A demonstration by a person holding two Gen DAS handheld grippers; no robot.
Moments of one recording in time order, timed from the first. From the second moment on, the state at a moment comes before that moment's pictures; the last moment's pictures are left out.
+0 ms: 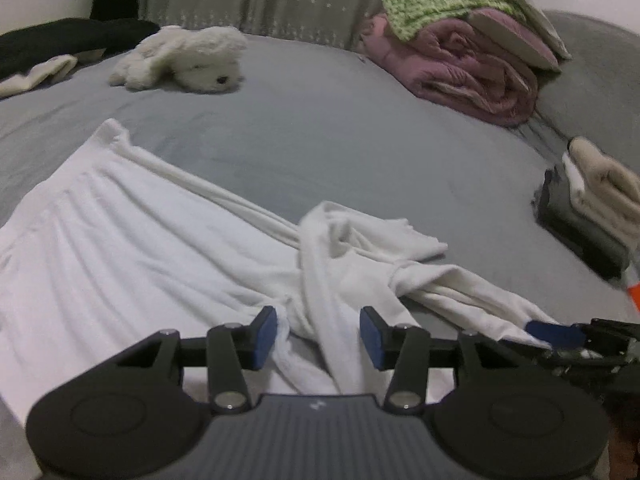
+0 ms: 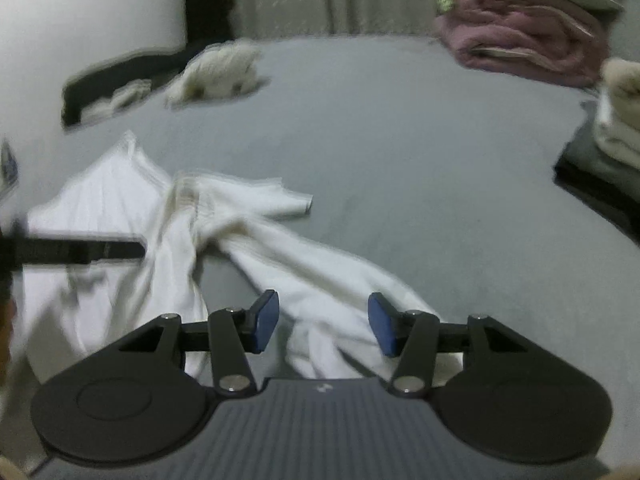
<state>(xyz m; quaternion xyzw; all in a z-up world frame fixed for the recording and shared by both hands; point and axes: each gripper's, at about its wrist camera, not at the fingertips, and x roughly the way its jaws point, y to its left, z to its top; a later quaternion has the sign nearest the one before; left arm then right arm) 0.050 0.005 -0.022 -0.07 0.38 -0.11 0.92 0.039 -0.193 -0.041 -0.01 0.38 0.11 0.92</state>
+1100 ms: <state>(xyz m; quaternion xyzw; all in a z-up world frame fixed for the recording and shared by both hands) 0.038 0.009 -0.012 -0.09 0.35 -0.12 0.93 0.075 -0.189 -0.038 0.00 0.24 -0.01 0.97</state>
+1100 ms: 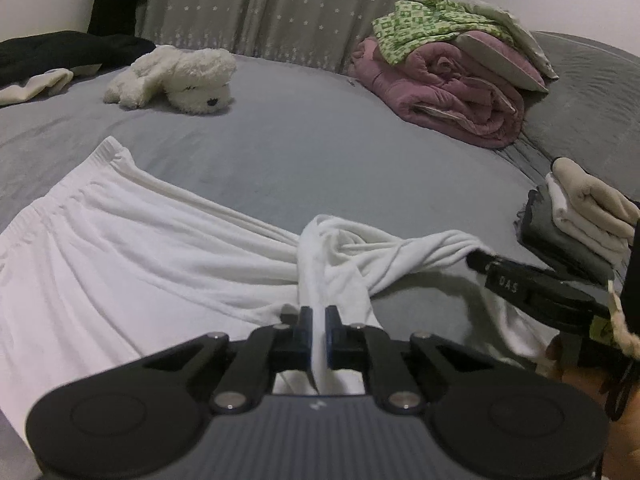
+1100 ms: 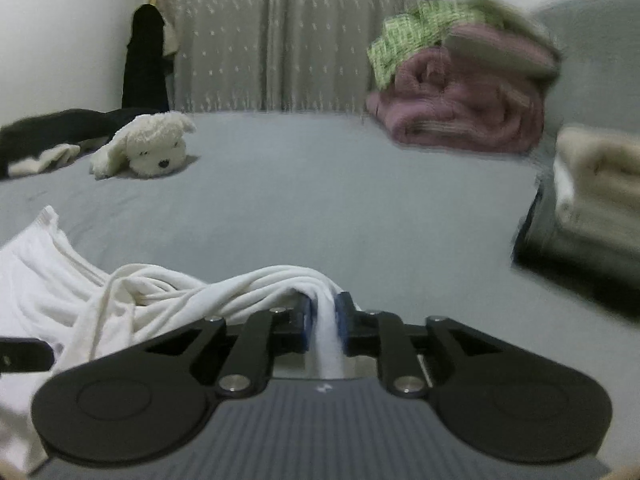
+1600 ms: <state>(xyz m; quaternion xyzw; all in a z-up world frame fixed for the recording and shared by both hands) 0.057 0.000 -0.027 -0.11 0.39 -0.13 0.91 0.067 -0.189 -0.029 0.07 0.29 0.03 0.95</state>
